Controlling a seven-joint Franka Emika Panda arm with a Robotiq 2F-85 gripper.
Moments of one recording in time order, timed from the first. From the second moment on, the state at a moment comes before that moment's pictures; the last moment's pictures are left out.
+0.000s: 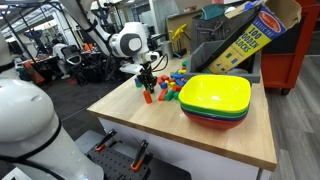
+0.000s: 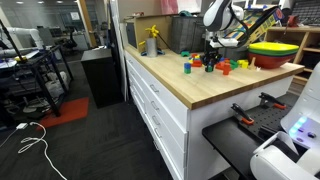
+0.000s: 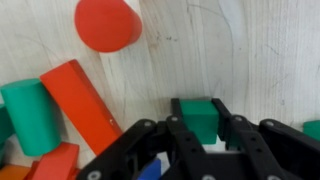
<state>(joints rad) 0.01 0.12 -0.01 -2.48 0.07 2.60 0.13</state>
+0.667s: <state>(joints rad) 0.01 0.07 -0.01 -2.45 0.08 2.58 0.13</state>
